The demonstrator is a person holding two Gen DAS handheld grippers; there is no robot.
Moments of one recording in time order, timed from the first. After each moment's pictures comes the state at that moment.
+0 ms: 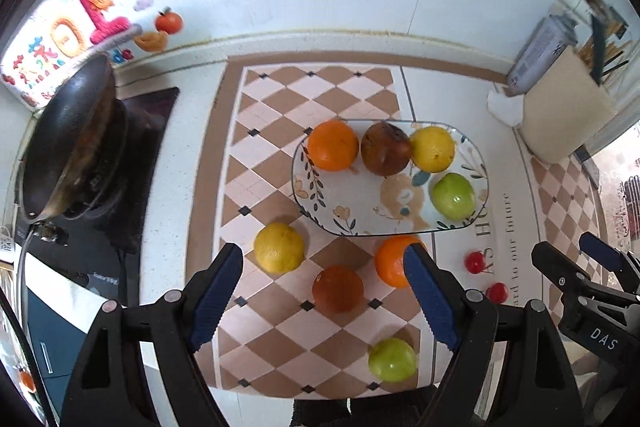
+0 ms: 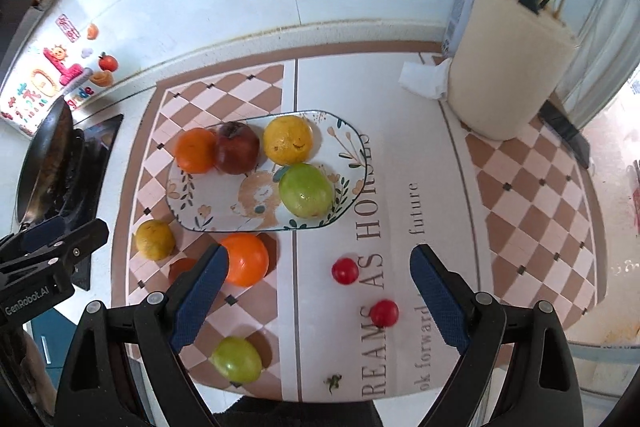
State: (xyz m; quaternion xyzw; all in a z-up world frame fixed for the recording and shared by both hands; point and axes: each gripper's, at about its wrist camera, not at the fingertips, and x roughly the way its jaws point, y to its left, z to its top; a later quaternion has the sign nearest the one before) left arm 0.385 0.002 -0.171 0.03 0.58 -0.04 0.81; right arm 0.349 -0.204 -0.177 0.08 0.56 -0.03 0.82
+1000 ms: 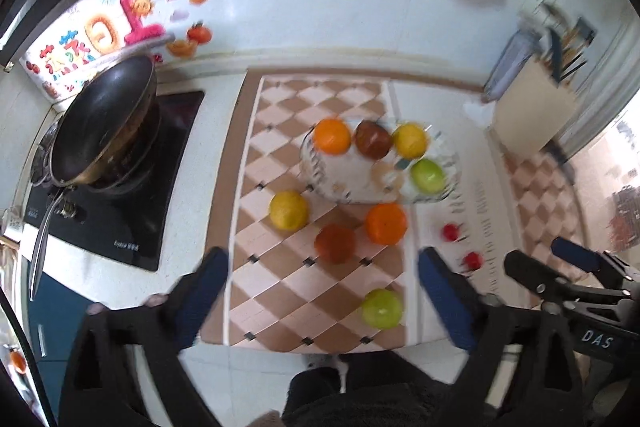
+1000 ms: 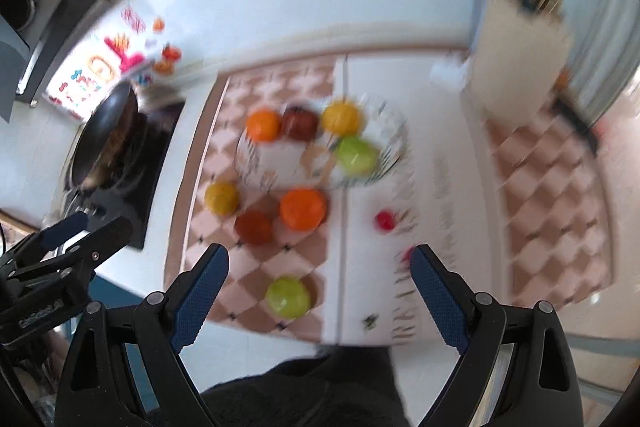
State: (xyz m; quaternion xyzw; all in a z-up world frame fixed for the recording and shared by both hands) left arm 0.310 0.019 -0.132 0.02 0.56 -0.03 0.83; right arm 0.292 -0.183 -0.161 0.13 0.60 0.06 0.79
